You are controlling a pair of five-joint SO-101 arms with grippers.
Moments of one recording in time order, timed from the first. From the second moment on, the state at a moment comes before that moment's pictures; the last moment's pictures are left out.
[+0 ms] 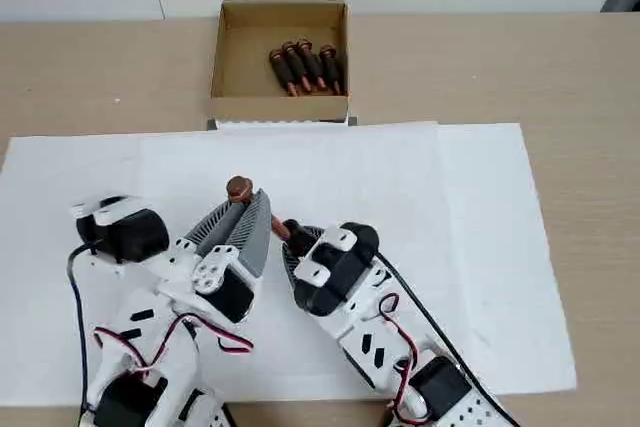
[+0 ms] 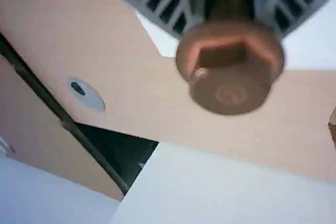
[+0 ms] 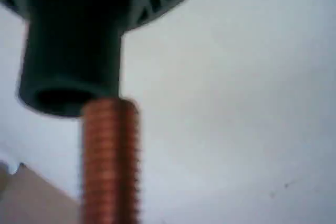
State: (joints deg) left arm 22.7 -103.4 74.8 46.2 36.1; right arm -42.7 -103.1 95.1 30.2 7.1
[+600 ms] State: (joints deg) left arm 22.7 -103.4 80.0 37.4 31.1; right arm -42.7 -103.1 95.1 29.8 8.3
